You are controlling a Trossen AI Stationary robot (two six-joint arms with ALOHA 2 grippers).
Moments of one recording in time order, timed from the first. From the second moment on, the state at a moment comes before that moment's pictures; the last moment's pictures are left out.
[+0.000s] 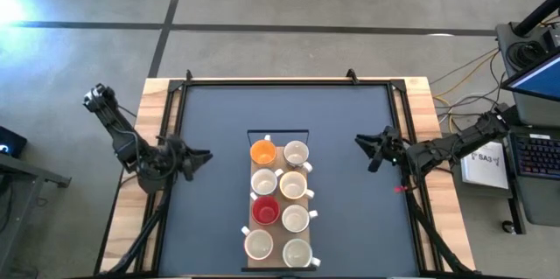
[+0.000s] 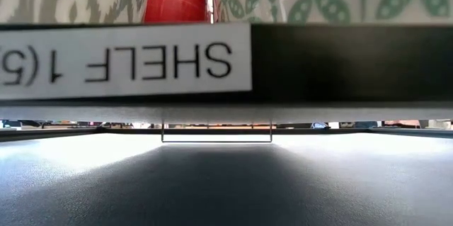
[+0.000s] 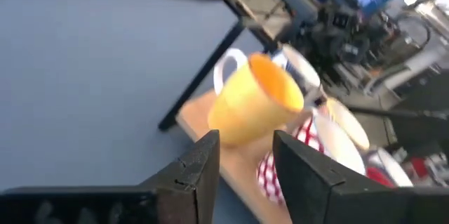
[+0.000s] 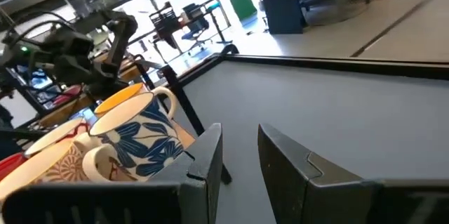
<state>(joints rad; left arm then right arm) -0.86 0.52 0.42 -0.67 -1.12 -1.44 0.39 0.25 0.01 0.12 0.86 0.52</state>
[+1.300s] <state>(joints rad) -0.52 0.40 0.01 0.36 -0.71 -0.36 0.39 0.25 0.01 0.14 0.44 0.70</state>
